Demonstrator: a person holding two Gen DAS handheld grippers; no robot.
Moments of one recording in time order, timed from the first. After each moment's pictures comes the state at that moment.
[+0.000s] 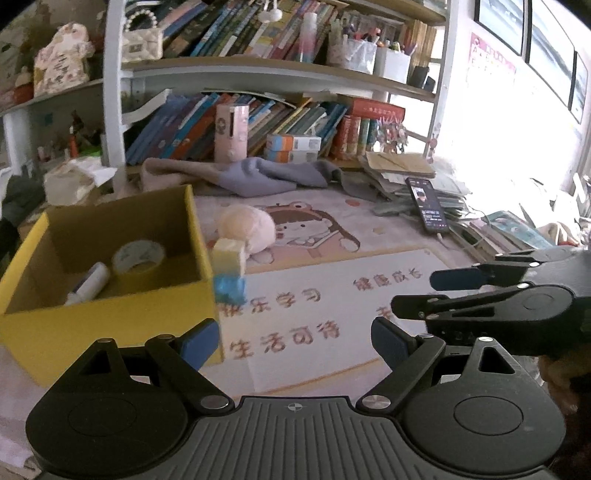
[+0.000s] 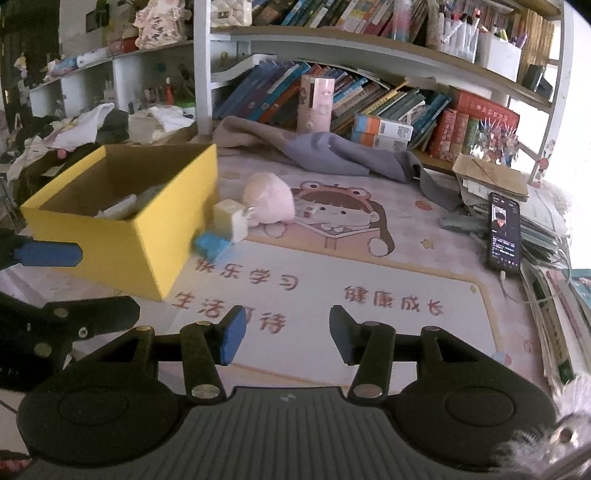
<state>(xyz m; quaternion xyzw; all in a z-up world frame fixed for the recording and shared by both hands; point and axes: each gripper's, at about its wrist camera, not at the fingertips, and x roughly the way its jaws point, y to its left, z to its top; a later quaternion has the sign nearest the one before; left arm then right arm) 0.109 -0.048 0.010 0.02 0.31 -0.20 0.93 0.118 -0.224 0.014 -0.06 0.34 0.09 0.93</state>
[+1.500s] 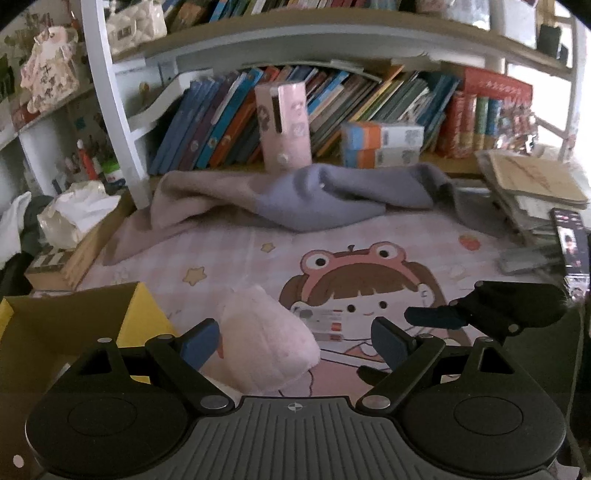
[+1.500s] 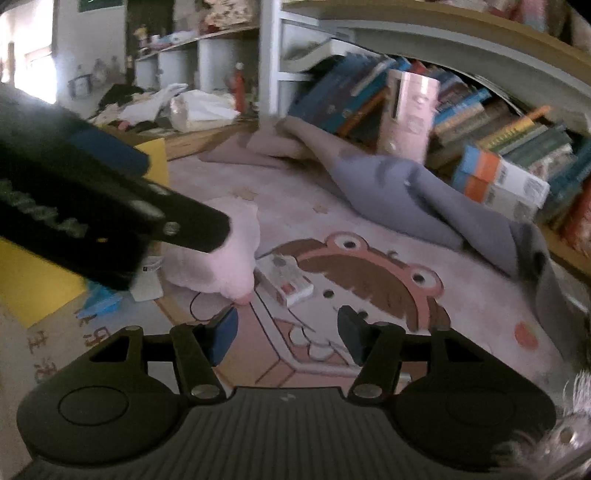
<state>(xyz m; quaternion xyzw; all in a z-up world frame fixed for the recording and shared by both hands) 0.341 -0.163 -0.012 0.06 0.37 0.00 0.93 0.372 -0.289 -0.064 -0.13 0.29 0.34 0.89</state>
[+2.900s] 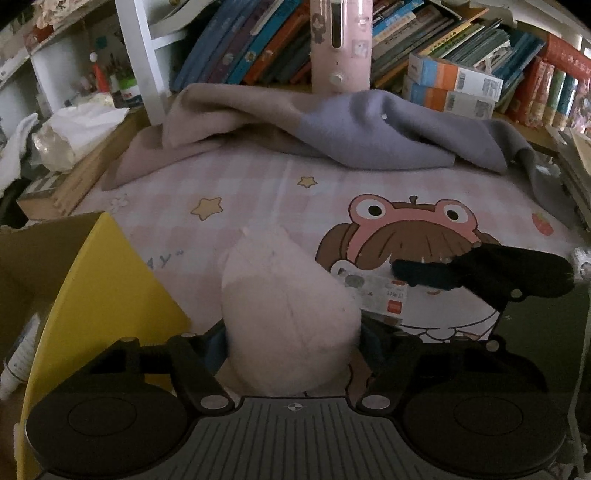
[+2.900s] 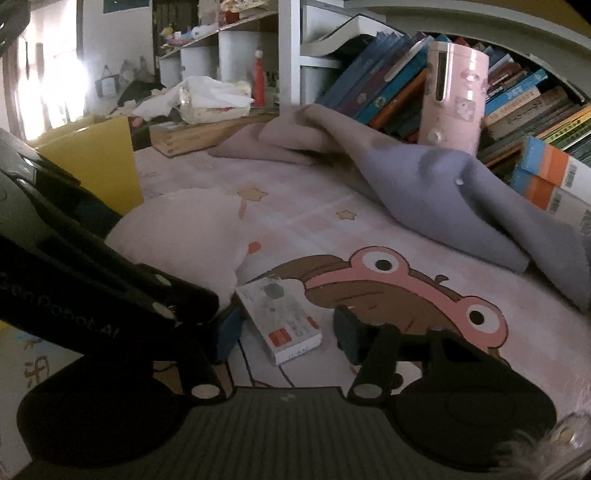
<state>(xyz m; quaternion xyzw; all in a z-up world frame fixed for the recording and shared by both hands) 0.395 -0.138 -0.069 0.01 0.46 0.05 0.89 0.444 -0.260 -0.105 -0.12 0.28 0.40 0.86</state>
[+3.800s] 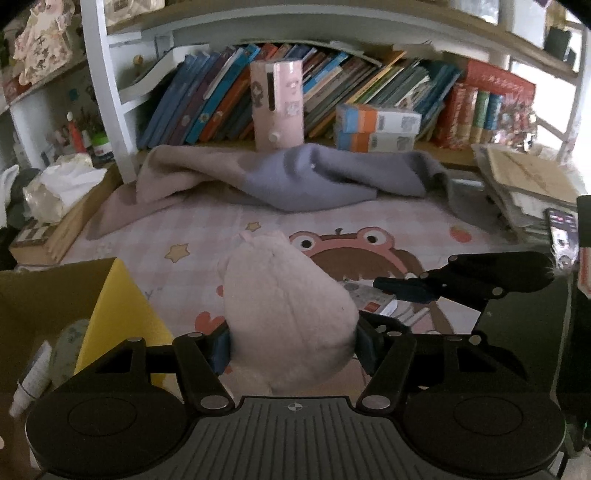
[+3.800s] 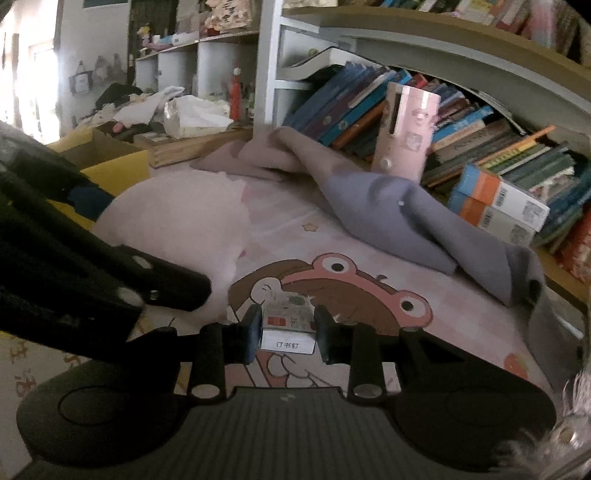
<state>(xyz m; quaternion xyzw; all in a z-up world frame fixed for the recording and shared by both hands) 0.338 -0.165 -0.012 0.03 0.40 -0.03 0.92 0.385 -0.288 -0.055 -0.14 0.28 0.32 0.89</state>
